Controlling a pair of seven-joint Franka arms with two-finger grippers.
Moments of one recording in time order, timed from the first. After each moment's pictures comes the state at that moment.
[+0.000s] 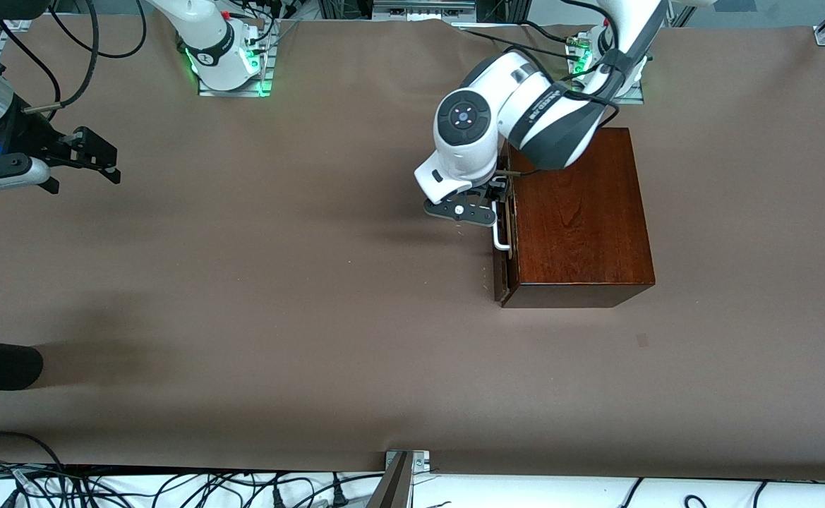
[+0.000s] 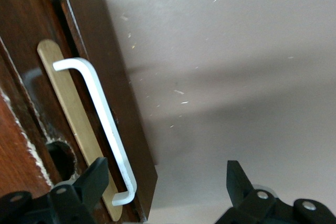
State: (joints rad) left arm -0.44 0.46 -0.33 -1.59 0.12 1.76 -0.60; right arm 0.13 -0.04 -0.07 -1.71 0.02 1.74 -0.12
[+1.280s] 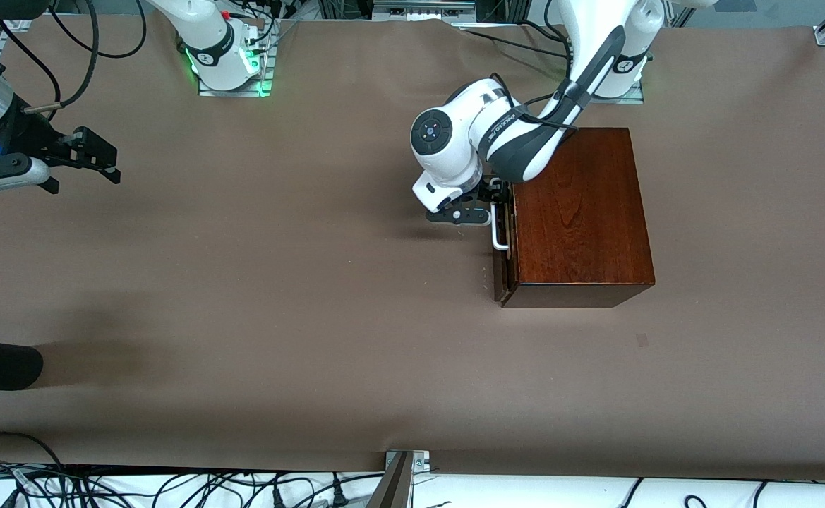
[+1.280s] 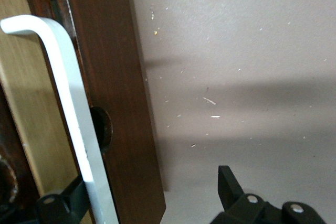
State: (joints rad) left arm -0.49 0.53 -0.31 -1.70 0.28 1.89 -0.82; right arm 0.13 -0.04 -0.07 -1.71 0.02 1.74 -0.12
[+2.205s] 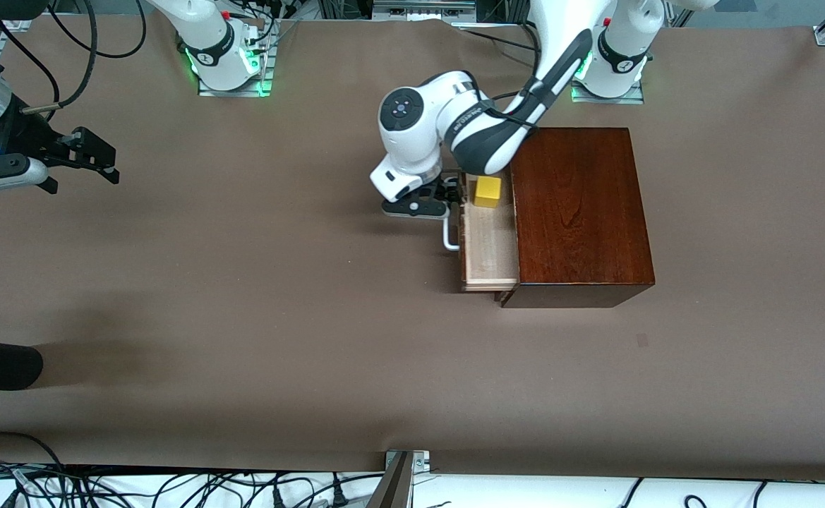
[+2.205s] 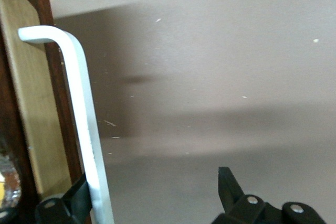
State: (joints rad) left arm -0.60 0.62 -0.32 -1.55 0.26 2.03 -0.90; right arm 0.13 -0.04 -0.07 -1.71 0.02 1.74 -0.12
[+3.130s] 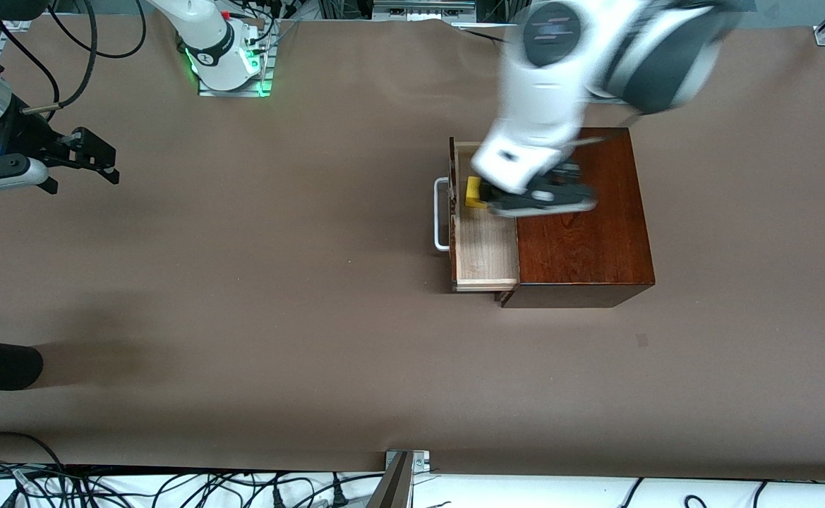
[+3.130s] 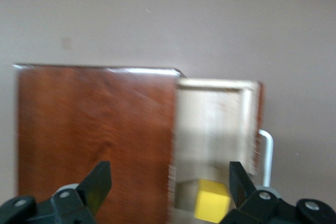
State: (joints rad) left arm -0.25 0.28 -0.31 -1.45 0.20 1.67 -0.67; right arm 0.13 -0.04 -0.07 -1.71 0.02 1.74 -0.12
